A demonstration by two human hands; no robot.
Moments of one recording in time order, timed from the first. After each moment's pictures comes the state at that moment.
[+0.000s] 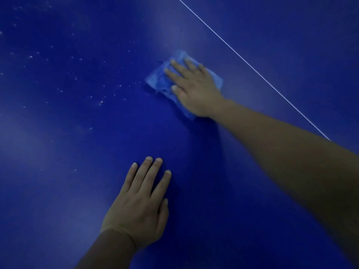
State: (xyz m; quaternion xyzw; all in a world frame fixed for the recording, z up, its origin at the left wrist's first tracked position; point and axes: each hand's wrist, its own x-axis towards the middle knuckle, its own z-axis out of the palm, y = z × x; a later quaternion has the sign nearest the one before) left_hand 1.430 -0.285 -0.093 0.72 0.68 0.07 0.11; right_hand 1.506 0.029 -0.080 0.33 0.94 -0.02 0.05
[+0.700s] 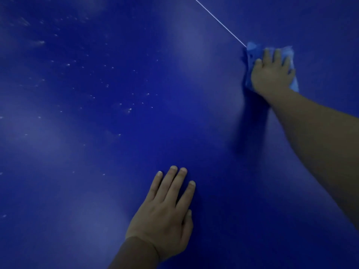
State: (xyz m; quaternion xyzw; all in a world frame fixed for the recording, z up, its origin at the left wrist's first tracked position) left_hand 1.429 -0.285 -0.094 0.72 0.68 0.07 0.13; right_hand 1.549 0.117 -0.071 0.67 0.74 -0.03 -0.03
